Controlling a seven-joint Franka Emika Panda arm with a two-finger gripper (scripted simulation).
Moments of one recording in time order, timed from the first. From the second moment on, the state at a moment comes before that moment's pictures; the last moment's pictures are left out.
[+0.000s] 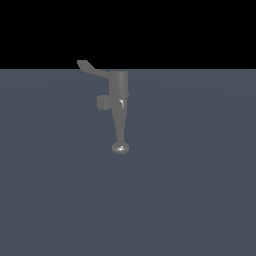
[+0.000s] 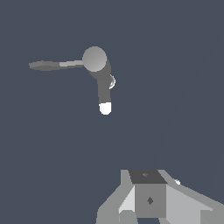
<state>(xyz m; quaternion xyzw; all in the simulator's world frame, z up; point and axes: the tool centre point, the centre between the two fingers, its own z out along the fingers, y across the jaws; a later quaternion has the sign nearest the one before) -0.161 0.021 0.462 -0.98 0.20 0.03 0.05</state>
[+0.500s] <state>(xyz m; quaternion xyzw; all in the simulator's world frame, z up) -0.114 0.034 0.442 -0.94 0.32 0.05 0.06</state>
